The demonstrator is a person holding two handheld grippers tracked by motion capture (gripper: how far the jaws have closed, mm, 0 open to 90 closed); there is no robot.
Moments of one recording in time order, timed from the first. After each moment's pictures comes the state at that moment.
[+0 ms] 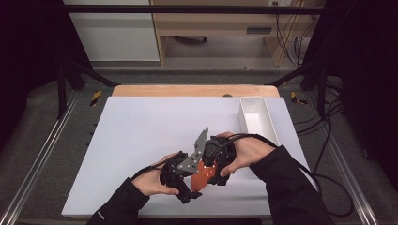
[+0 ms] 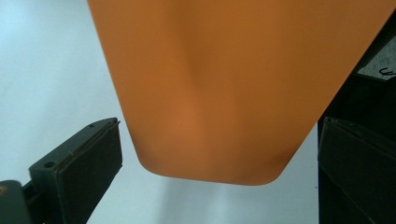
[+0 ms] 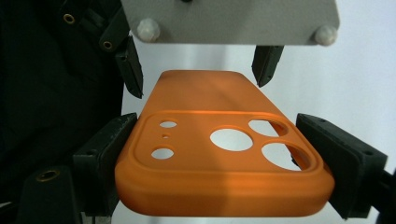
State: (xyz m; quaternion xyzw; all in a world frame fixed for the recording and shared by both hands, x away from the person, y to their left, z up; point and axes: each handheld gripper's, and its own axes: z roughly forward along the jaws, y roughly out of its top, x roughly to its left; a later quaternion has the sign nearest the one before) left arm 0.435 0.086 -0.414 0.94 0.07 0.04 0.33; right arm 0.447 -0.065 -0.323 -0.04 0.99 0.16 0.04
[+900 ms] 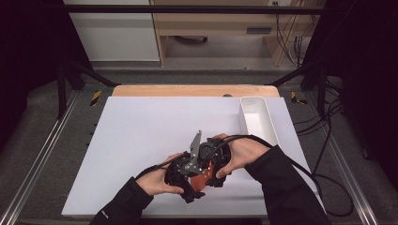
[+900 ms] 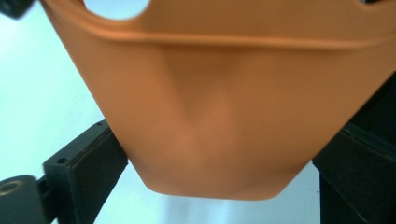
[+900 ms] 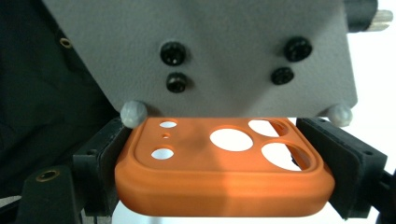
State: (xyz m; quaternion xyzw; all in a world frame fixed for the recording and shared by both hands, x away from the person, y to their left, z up) left arm 0.435 0.073 -0.410 0.95 0.05 0.05 0.31; right arm 0.444 -0.054 -0.328 -0.04 0.99 0.14 0.03
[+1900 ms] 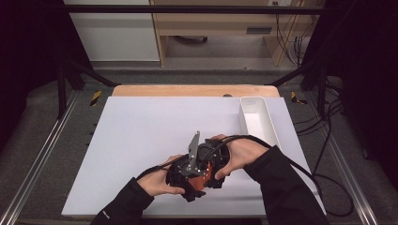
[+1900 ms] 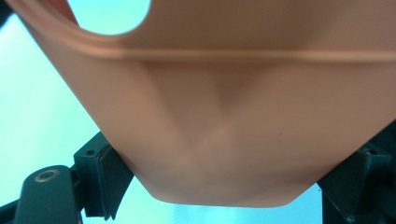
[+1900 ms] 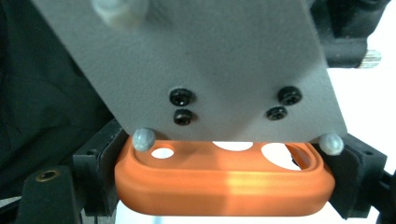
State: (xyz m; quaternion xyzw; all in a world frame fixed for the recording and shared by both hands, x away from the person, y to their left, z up) left arm 0.433 0.071 -0.411 0.95 0.05 0.05 0.29; right arm 0.443 -0.051 -0.326 -0.06 0.99 0.14 0.03
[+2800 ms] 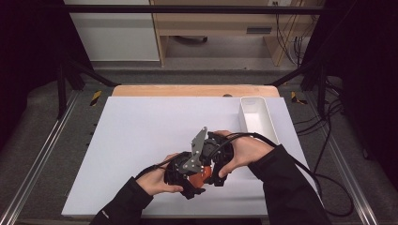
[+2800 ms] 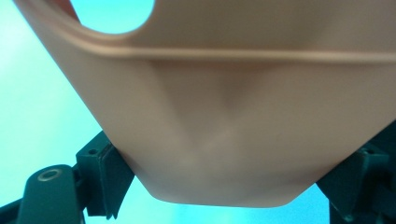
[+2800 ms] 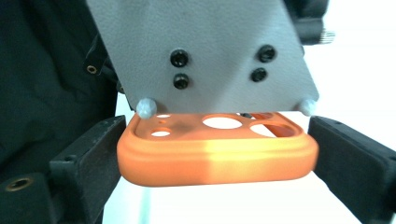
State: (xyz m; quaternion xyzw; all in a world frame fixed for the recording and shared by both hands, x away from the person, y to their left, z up) left arm 0.436 0.078 -0.410 0.94 0.06 0.06 0.32; right arm 0.444 -0.061 -0.316 -0.05 0.98 0.19 0.06
